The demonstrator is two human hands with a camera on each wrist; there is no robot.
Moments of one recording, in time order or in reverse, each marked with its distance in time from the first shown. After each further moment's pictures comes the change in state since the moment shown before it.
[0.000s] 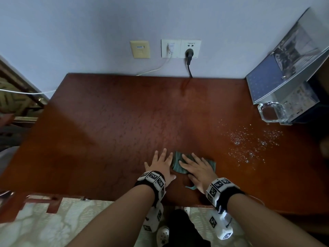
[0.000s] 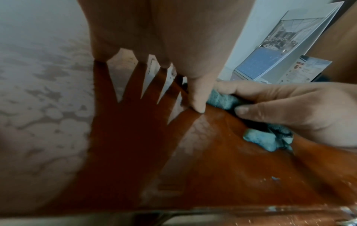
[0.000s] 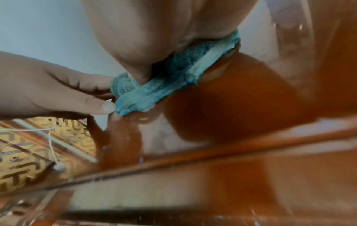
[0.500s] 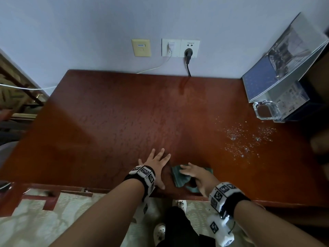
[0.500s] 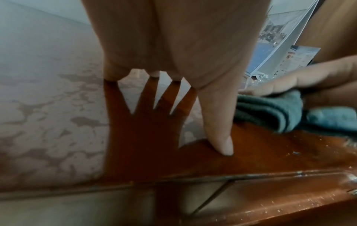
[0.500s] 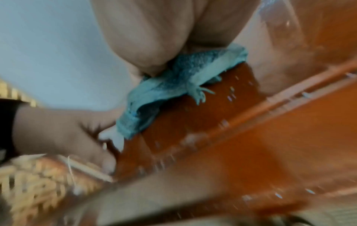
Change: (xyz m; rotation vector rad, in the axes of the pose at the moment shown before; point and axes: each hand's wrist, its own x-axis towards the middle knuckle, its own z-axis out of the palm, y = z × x) left_hand -0.012 -0.029 0.002 0.136 -0.121 0.104; right_hand -0.036 -0.032 -0.014 0.442 -0.119 0.065
